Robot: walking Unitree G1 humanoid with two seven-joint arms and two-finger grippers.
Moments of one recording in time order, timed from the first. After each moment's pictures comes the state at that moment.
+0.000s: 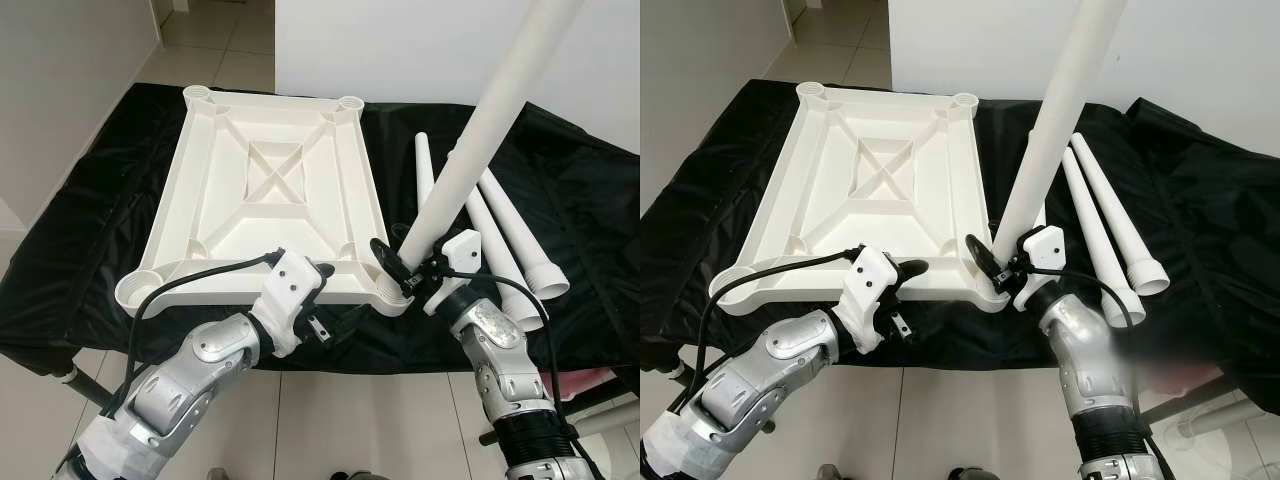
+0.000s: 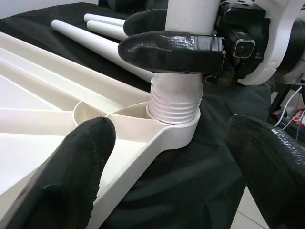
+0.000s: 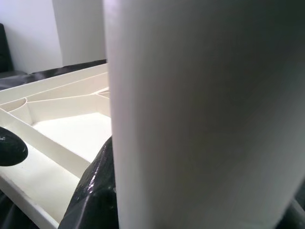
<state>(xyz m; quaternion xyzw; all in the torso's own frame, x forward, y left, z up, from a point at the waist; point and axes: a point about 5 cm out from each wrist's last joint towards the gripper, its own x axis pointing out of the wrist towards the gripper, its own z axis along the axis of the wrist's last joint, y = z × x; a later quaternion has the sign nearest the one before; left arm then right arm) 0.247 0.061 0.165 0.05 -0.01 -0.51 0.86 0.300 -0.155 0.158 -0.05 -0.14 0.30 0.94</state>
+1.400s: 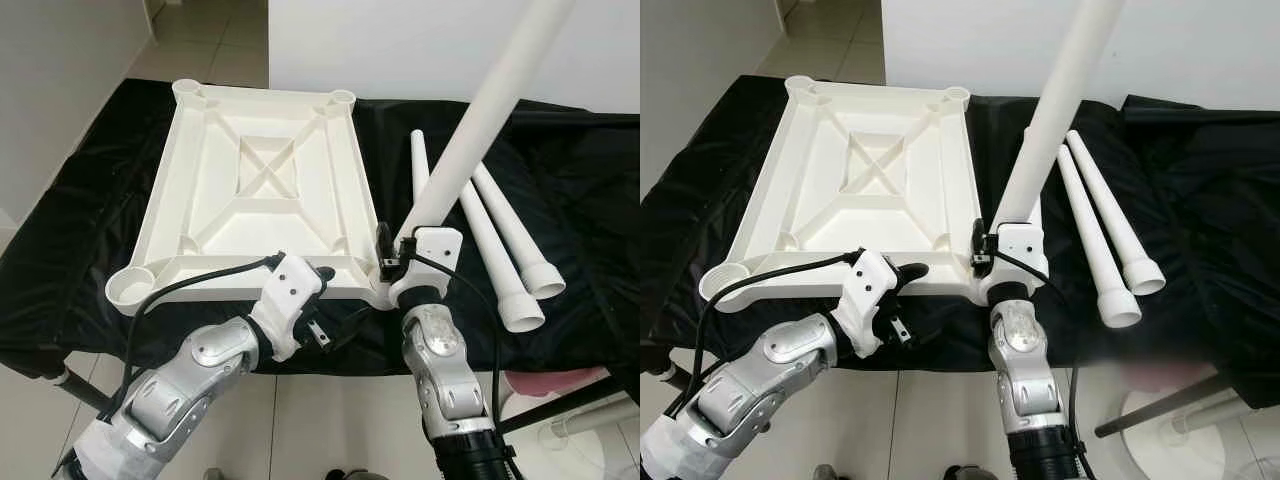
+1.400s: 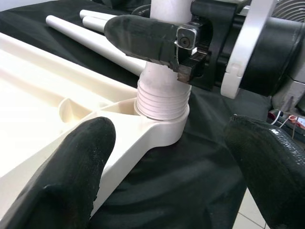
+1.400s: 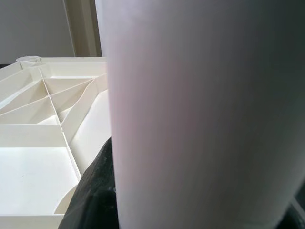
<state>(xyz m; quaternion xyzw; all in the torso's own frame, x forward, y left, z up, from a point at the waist) 0.243 0.062 0.165 0.06 -0.01 -0.51 0.86 0.291 -0.112 0.162 0.03 -0.11 0.00 0.99</state>
